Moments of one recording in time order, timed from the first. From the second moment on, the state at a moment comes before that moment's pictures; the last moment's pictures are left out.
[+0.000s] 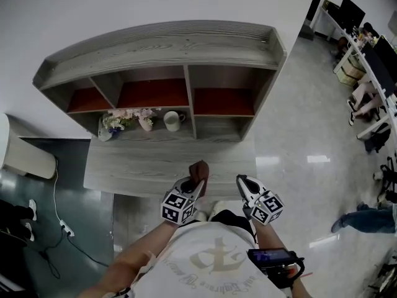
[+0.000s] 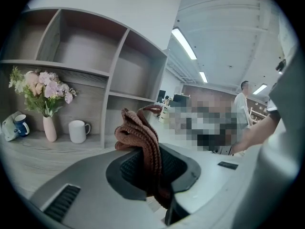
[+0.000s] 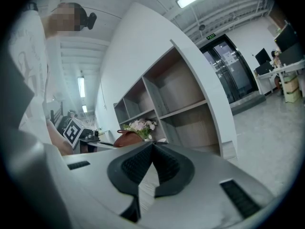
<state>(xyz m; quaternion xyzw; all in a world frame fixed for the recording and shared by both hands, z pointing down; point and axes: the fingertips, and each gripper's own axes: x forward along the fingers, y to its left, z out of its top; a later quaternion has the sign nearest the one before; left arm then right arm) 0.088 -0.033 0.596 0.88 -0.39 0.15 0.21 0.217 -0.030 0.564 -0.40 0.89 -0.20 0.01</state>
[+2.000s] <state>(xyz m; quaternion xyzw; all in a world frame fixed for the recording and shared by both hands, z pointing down) 0.282 -0.323 0.517 0.87 -0.39 0.25 0.19 0.301 -0.127 0.580 -0.38 0.90 -0.22 0.05</state>
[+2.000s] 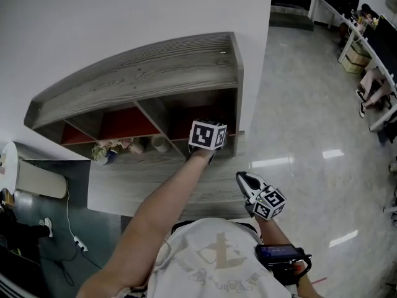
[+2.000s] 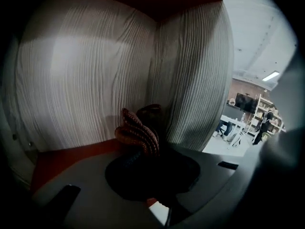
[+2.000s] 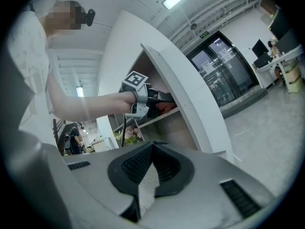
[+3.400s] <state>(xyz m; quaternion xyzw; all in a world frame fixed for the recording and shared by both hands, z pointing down) 0.125 -0.327 0.531 0.71 -0.62 0.22 0.24 0.254 -0.154 0.589 -0.32 0.92 -0.24 0.05</state>
